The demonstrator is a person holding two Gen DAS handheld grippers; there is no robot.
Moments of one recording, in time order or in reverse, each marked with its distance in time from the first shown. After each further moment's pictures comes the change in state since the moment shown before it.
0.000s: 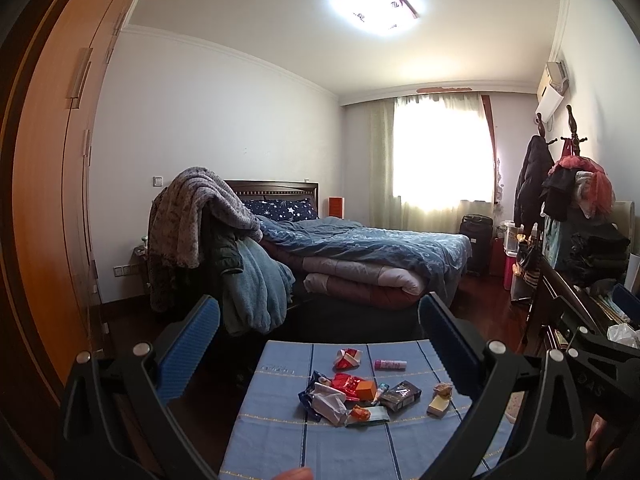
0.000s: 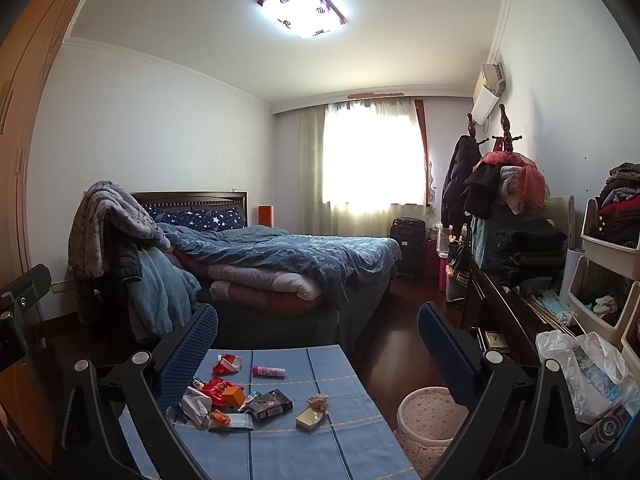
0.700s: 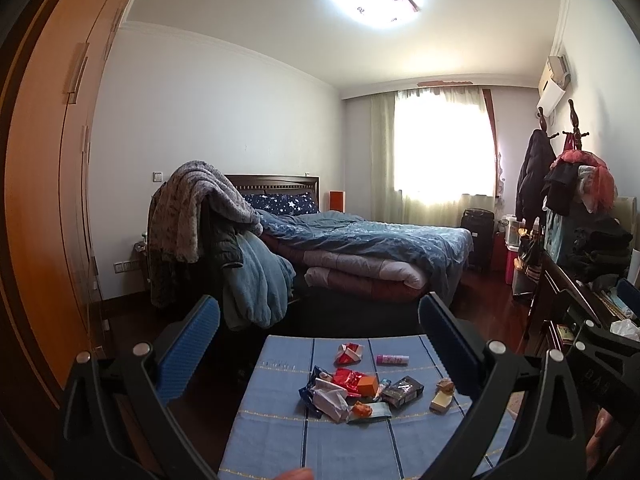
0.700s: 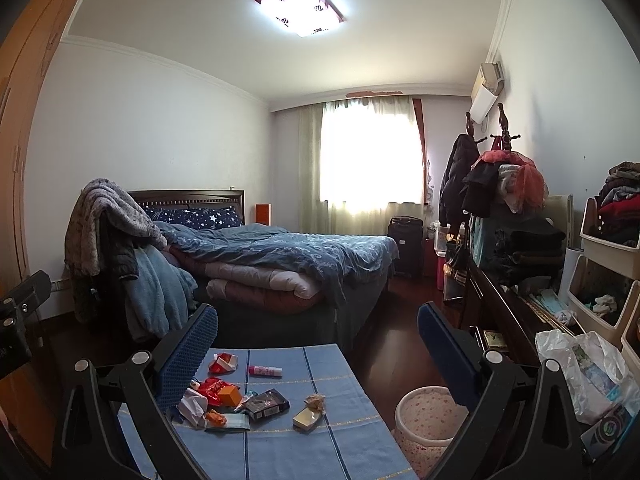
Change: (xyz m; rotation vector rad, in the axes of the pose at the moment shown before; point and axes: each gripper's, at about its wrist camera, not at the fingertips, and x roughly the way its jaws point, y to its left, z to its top) left arm 0.010 0.000 -0.006 0.000 0.027 0.006; right arm 0.008 -0.004 0.000 -0.002 0.011 -0.006
